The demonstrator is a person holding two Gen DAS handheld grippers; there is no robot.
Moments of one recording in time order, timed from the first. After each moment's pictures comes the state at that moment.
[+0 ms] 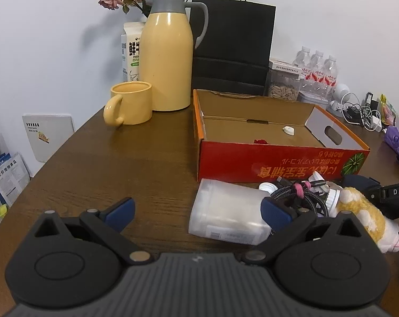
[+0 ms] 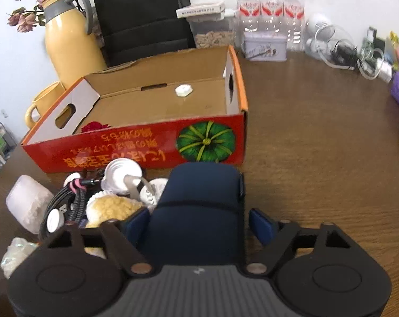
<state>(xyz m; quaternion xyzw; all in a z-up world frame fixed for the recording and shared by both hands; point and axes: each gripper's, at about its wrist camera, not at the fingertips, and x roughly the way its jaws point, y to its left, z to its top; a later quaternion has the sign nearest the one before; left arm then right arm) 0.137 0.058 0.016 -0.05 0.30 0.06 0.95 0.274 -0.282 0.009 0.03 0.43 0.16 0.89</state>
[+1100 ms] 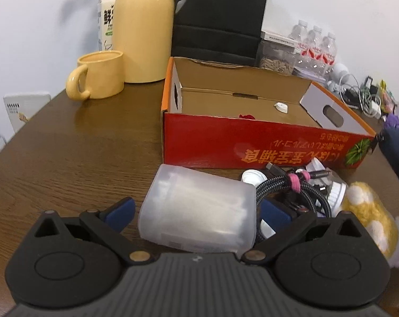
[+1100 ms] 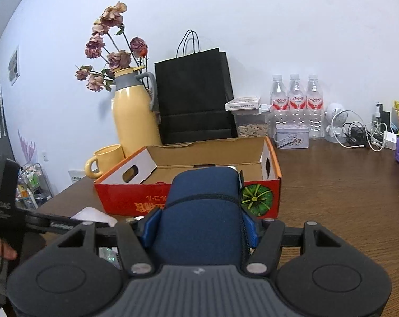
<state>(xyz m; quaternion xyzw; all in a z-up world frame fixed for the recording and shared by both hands) 0.192 0.037 -0.023 -0.08 0.35 0.03 0.93 0.176 -0.280 0.043 0.04 0.21 0.23 0.95</state>
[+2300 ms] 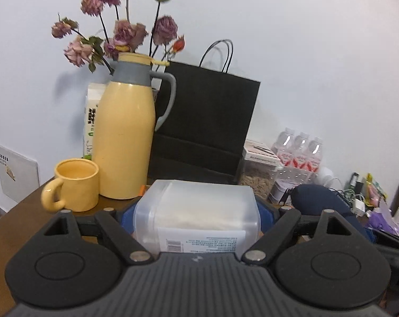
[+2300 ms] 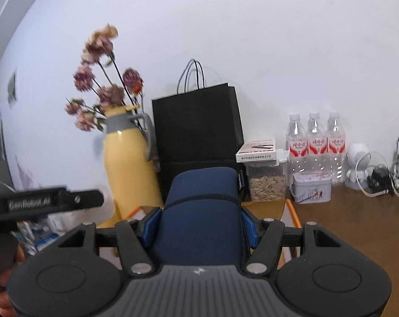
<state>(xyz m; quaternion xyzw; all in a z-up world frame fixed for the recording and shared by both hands) 0.259 0.018 0.079 -0.12 0.16 0.04 0.98 0.286 -0.224 0.087 0.04 0.15 0.22 0.96</state>
